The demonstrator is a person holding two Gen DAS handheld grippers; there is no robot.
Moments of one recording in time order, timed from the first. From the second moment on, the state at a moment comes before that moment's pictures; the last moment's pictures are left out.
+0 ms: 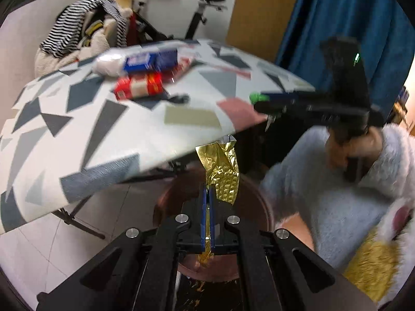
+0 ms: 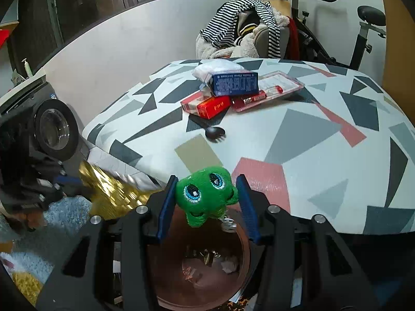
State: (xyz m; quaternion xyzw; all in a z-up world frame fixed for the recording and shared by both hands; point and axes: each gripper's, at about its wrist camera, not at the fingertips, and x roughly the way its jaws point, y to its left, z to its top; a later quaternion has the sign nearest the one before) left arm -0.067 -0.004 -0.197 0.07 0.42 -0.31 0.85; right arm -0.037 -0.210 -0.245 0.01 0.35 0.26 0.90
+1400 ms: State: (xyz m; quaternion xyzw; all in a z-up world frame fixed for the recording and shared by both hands) left arm -0.079 0.069 -0.178 -0.06 0.35 -0.20 0.91; right arm -0.040 -0.137 -0.327 -0.09 0.46 0.33 0.82
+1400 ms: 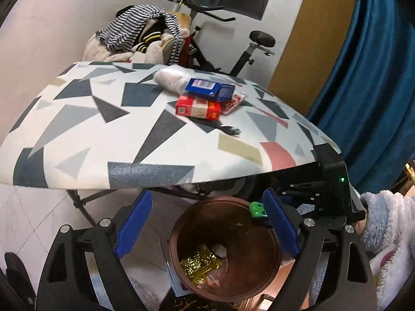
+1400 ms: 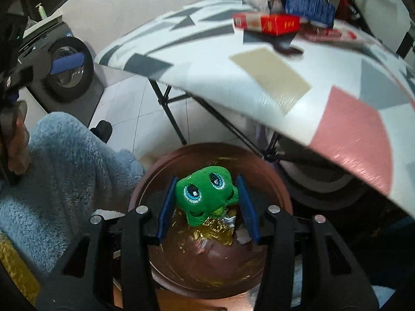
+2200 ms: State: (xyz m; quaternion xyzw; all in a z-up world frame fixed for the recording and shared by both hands) left arm -0.069 0.071 -0.191 -0.07 0.36 -0.16 0.92; right arm -0.037 -0.140 -0.343 -0.11 0.48 0.26 0.83
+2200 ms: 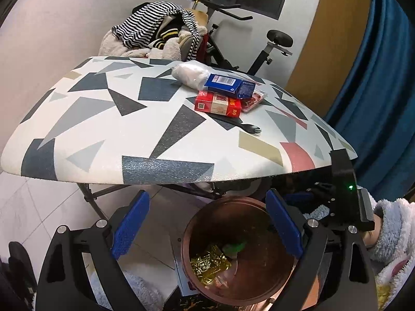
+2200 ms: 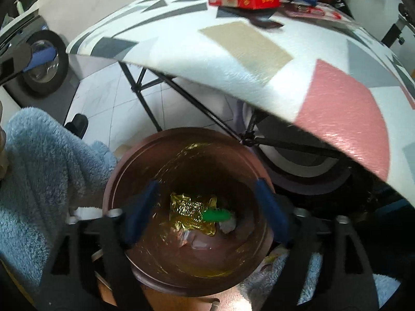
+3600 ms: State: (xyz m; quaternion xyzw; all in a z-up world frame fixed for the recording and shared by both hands) left arm -0.003 0.083 -0.140 -0.06 0.31 -0.10 0.94; right arm 0.018 -0.182 -0.243 -0.07 0.33 0.26 0.91
